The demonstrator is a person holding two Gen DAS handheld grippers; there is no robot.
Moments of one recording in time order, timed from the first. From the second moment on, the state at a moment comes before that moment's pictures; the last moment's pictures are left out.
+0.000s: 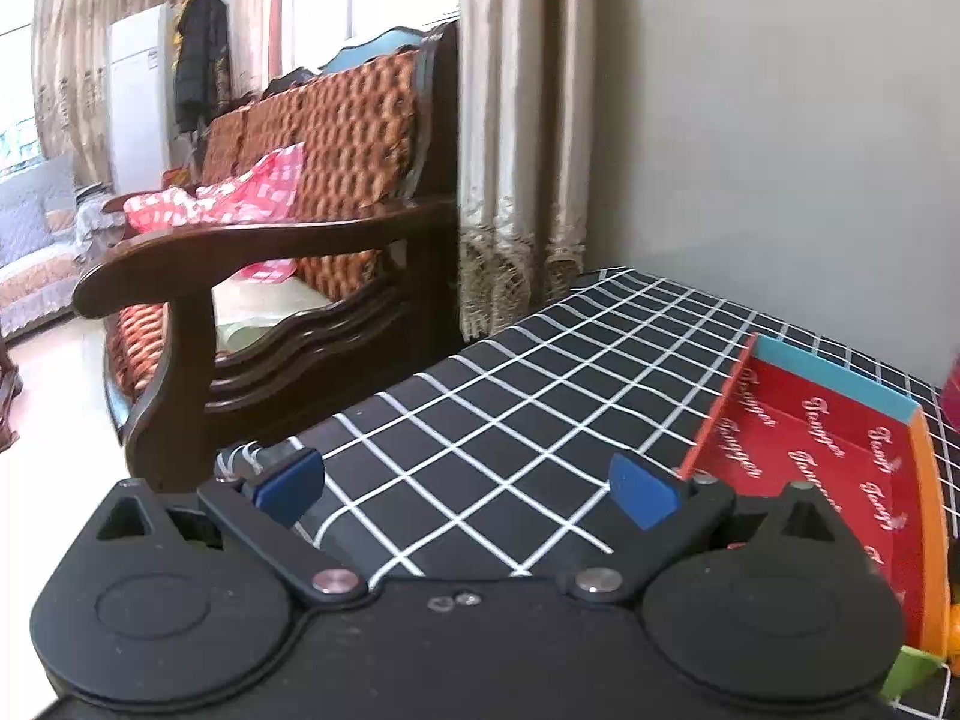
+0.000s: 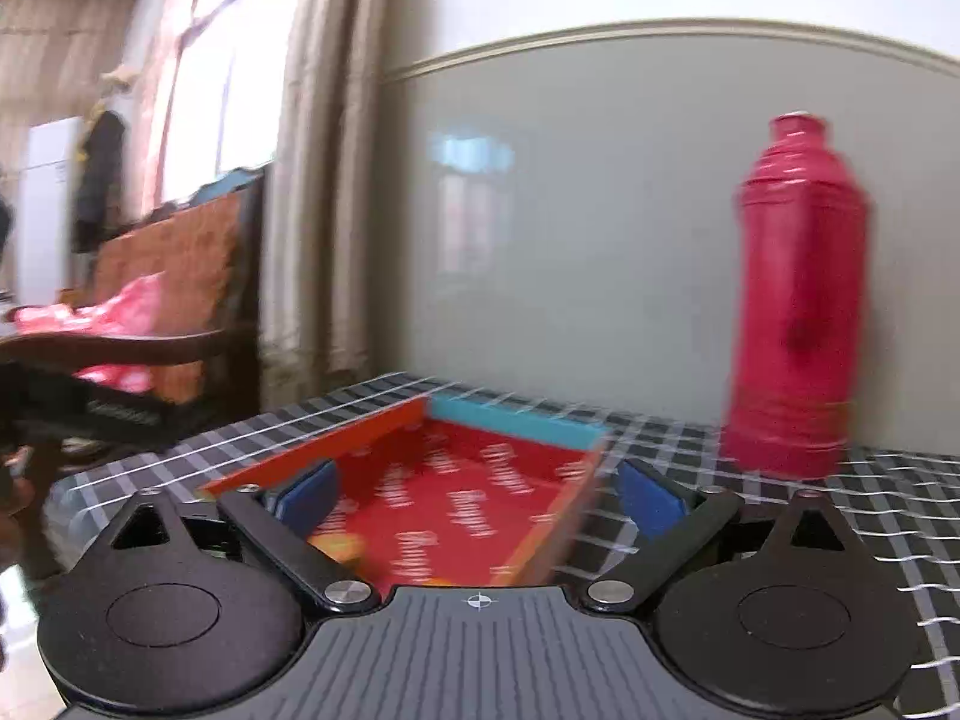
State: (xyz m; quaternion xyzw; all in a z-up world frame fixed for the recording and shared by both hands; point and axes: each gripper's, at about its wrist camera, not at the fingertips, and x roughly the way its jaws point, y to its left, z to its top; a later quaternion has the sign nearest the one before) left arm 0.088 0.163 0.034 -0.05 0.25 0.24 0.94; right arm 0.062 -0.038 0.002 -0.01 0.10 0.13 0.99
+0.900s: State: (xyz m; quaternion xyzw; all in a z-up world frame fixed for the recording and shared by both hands) left arm 0.046 -0.063 0.000 0.14 0.17 -0.09 0.97; right arm 0.003 -0.197 0.009 0.00 0.09 -0.29 0.95
